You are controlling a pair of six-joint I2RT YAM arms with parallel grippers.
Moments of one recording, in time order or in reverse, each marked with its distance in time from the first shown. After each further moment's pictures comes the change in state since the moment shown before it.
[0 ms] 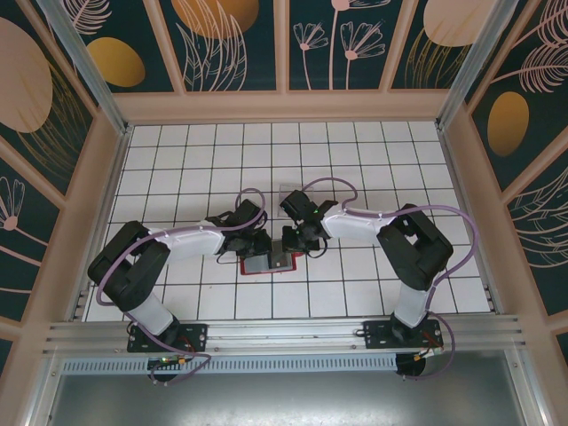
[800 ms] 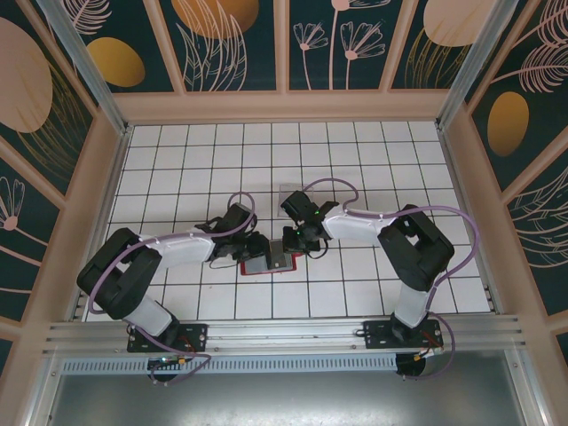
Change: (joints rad) left arm 0.040 -0.072 -0.130 0.157 0.117 -0.052; right arm -0.001 -0.009 -0.012 0.011 0.000 0.003
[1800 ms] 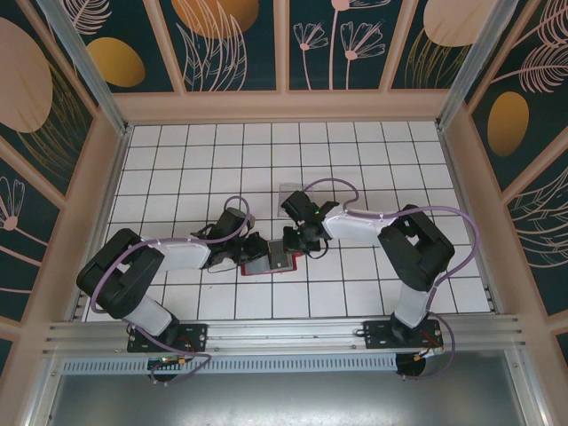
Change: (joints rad) left arm 0.024 0.001 -0.106 0.220 0.089 -0.075; right arm 0.000 0.000 -0.002 0.000 0.000 0.000
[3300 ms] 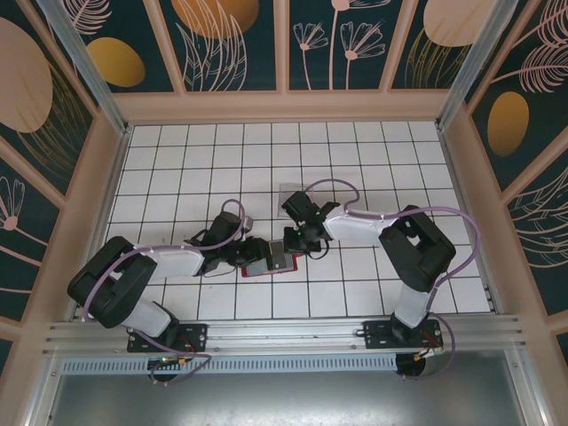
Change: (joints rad) left arm 0.012 -0.059 -0.083 0.097 0.068 0.008; right arm 0.000 -0.008 -0.010 0.003 0.000 0.008
